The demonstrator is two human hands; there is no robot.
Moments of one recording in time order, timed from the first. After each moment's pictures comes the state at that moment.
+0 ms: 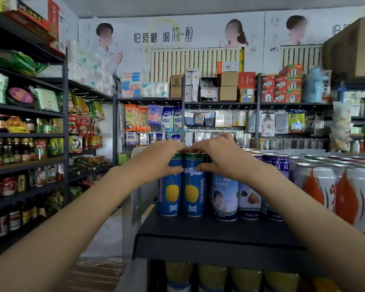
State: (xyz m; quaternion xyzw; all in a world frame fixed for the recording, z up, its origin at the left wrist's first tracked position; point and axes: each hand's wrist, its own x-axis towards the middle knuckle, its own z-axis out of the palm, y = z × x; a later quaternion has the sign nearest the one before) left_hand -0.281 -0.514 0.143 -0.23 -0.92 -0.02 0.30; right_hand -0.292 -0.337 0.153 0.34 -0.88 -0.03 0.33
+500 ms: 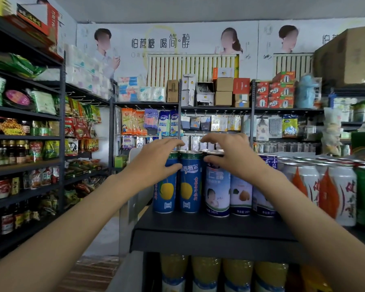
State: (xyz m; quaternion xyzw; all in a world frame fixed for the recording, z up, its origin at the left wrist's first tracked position) left_hand -0.263 -0.508 0.131 -0.23 -0.90 -0.07 0.37; right_hand -0.278 -0.310 0.148 0.28 -0.88 0.08 0.38
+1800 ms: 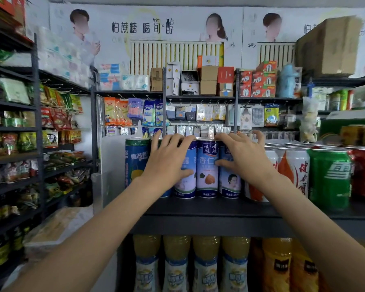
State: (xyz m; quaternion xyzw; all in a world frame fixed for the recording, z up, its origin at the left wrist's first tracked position) left_hand -0.277 -0.420 0.098 -0.18 -0.89 0.02 0.43; right_hand -0.270 -0.229 0.112 0.14 -0.90 -0.04 0.41
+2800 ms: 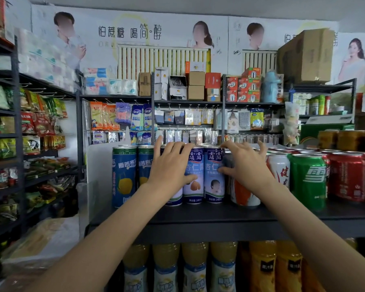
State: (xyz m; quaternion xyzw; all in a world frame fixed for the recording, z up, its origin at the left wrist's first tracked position) left_hand -0.281 -0.391 0.102 -0.19 -0.88 0.02 0.44; right_hand -0.268 -0.205 0.110 0.09 -0.91 0.03 0.41
